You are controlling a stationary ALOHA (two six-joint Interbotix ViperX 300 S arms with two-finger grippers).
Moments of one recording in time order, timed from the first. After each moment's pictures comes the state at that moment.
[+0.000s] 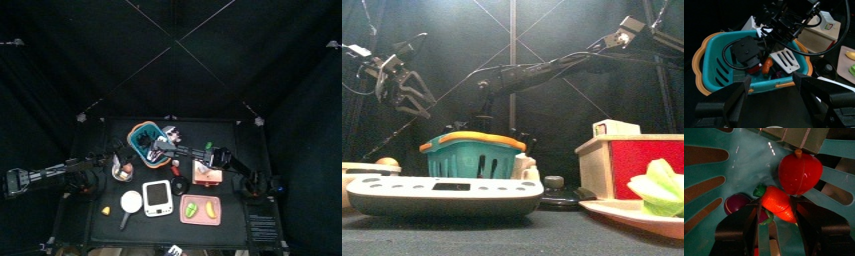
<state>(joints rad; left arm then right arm) 0.46 -0.81 1.17 0.92 -0.01 -1.03 -0.31 0.81 -0.66 -0.18 1.27 0.27</state>
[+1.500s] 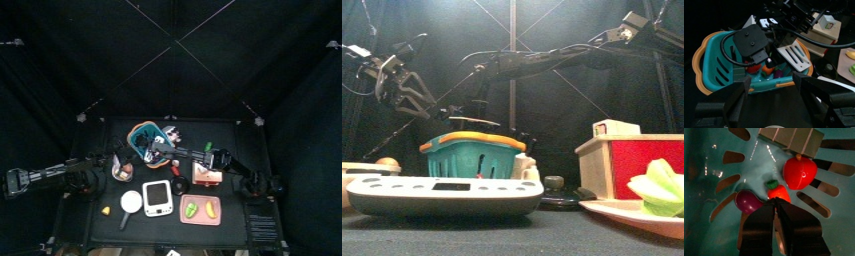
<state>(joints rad) 0.46 -0.81 1.18 0.92 -0.01 -1.03 -0.27 0.79 -0.76 -0.22 1.35 0.28</state>
